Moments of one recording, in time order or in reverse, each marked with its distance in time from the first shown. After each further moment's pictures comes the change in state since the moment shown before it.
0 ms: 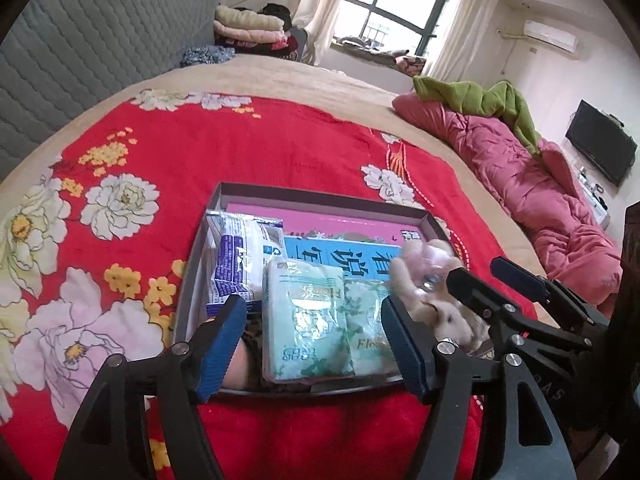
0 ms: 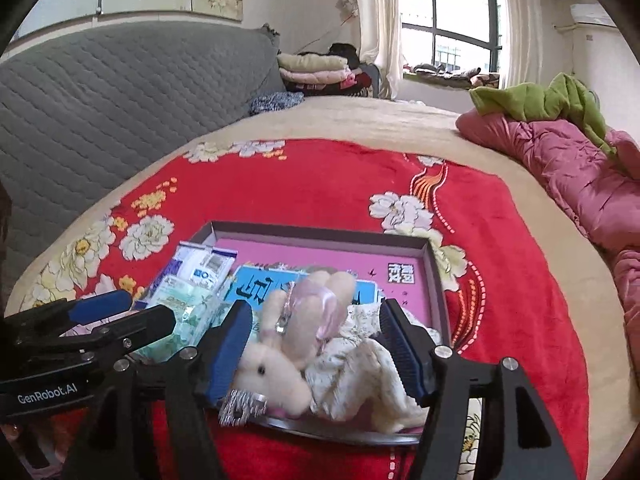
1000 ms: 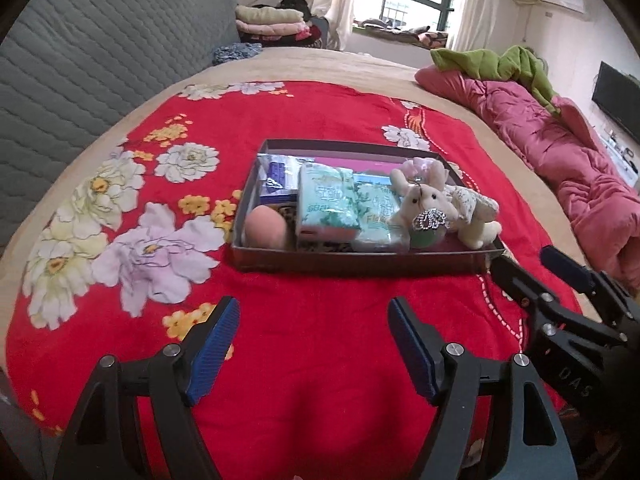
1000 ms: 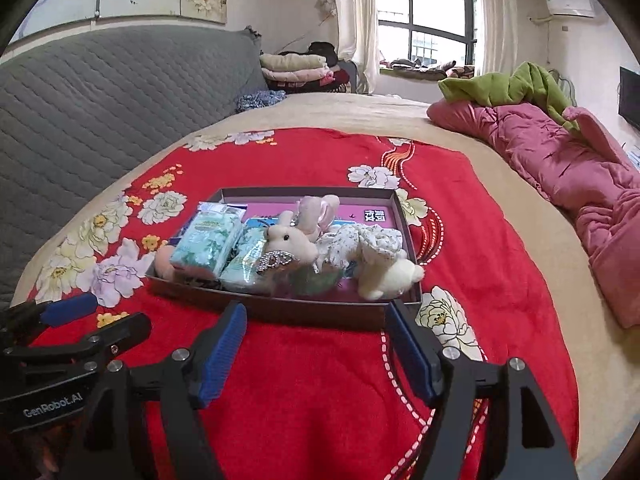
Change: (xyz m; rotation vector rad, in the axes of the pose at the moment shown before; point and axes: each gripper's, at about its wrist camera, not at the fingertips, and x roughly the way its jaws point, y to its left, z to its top) left arm -0.085 -0.025 -0.080 0.062 0.052 0.192; right arm -0.089 0.015 -0.068 0.048 0.007 -0.066
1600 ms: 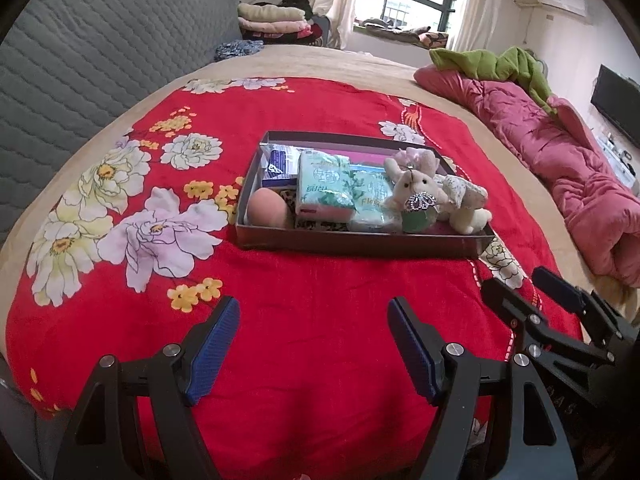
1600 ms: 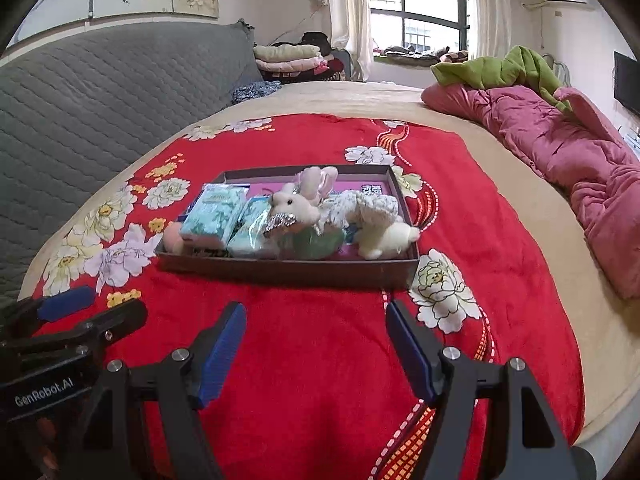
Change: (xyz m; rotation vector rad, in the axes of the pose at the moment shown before) left arm -0.013 0.002 -0.016 -0.021 0.013 -0.010; right arm -0.020 0.001 -0.023 0.042 0.034 0.001
